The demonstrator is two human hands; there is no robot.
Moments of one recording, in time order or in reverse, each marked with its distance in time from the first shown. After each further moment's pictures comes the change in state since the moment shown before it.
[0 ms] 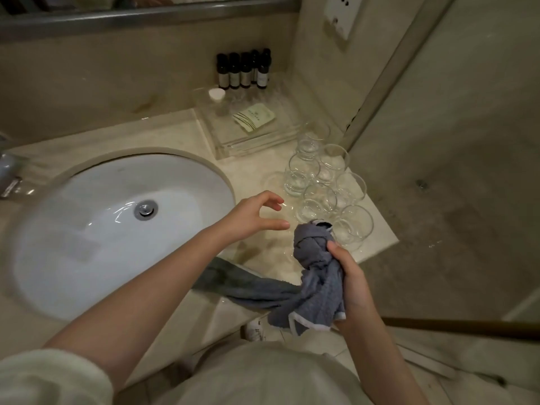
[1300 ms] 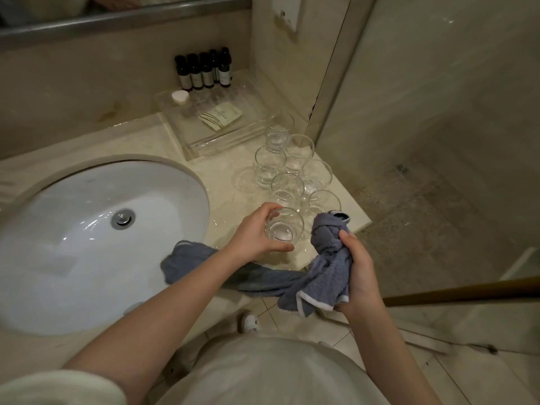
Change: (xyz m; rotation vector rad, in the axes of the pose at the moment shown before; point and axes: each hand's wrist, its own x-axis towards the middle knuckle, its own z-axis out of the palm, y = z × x) left_hand -0.008 0.012 0.078 0.017 0.048 0.033; right_hand -0.011 -0.020 -0.051 0.070 0.150 -0.211
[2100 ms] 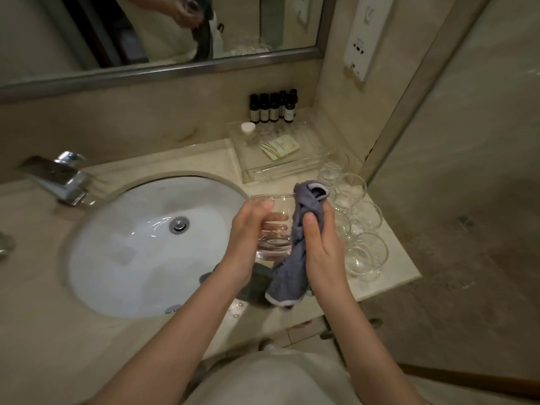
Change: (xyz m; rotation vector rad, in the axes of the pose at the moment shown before) left_hand -0.059 0.070 -0.070 -0.784 0.522 -0.108; right_hand 0.008 0.012 0.113 -0.743 -0.417 -0.599
